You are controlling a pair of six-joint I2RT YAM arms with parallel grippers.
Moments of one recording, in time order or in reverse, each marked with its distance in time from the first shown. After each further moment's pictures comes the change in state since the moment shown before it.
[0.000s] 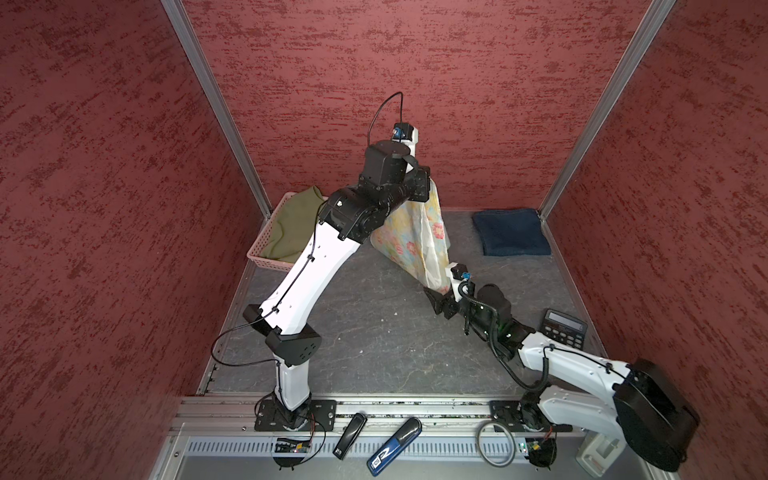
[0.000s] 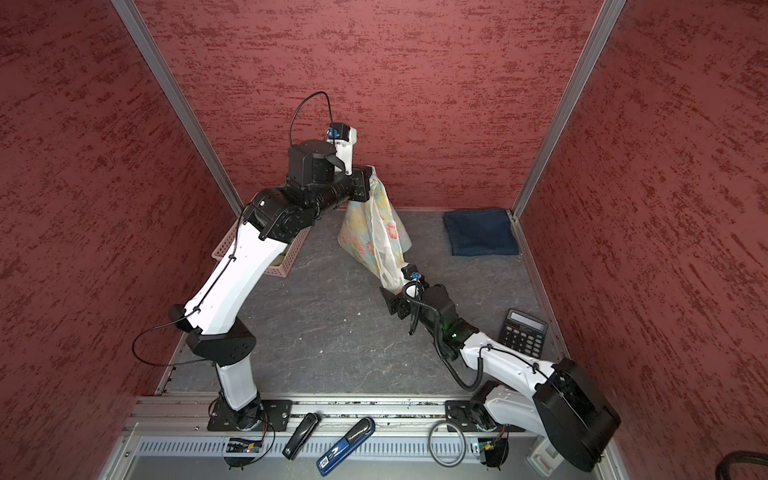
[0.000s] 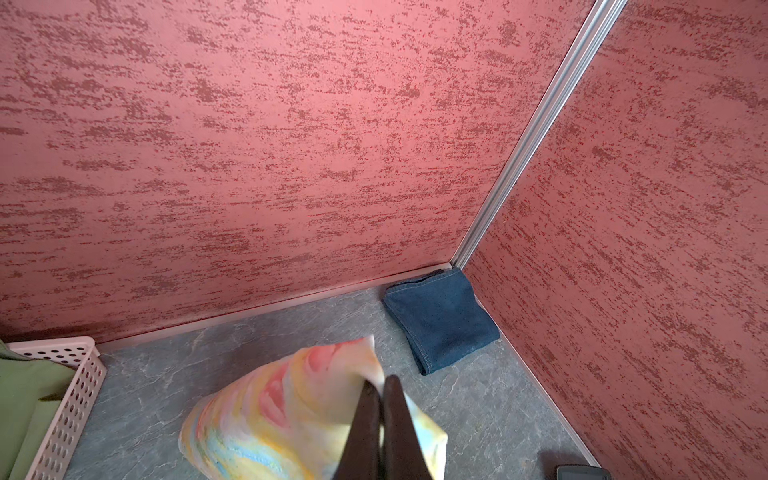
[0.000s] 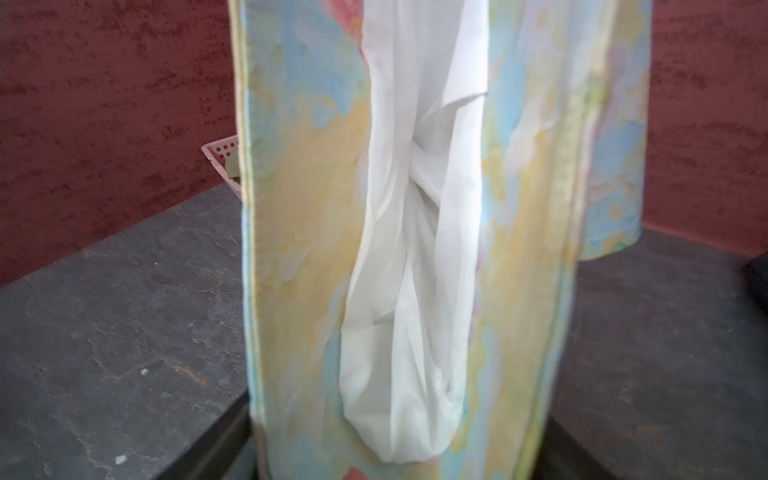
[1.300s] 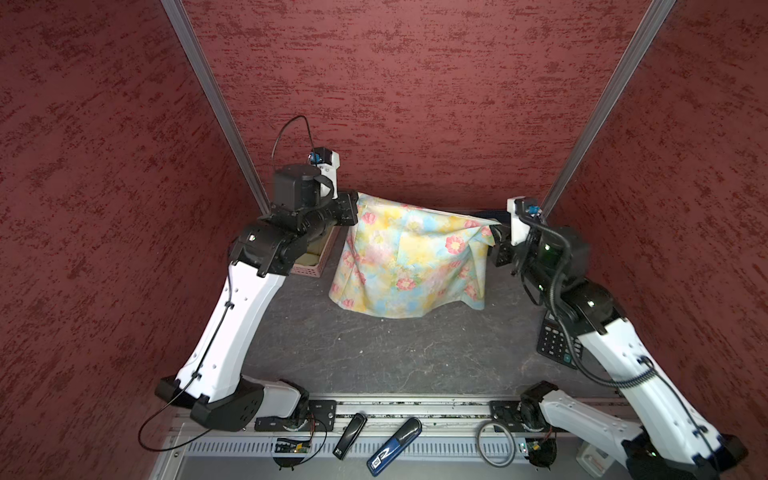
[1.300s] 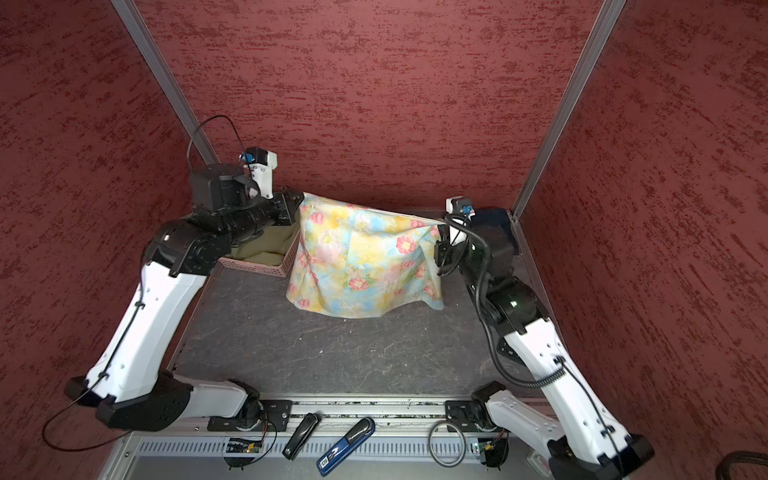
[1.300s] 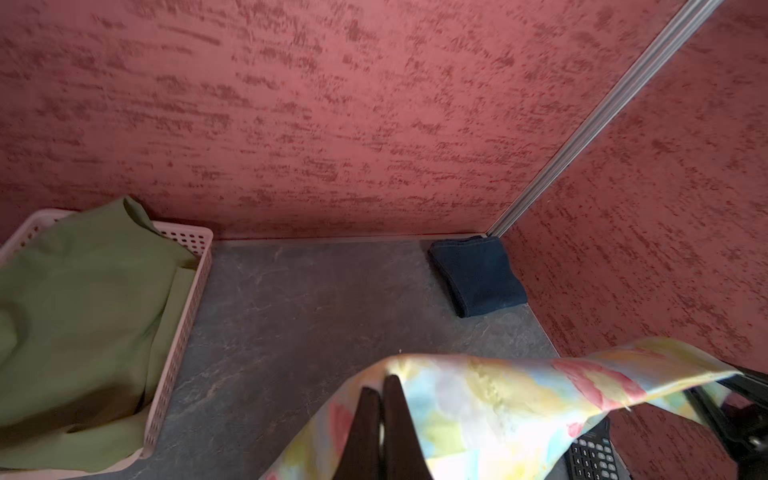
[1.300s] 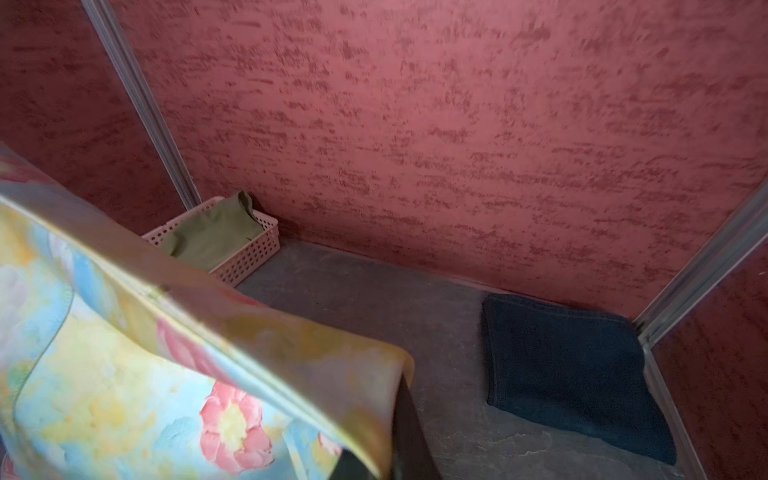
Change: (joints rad) left arm 0.337 -0.441 -0.581 -0.001 0.248 -0.055; right arm -0.336 -0.079 0.769 -0.897 0.051 -0.055
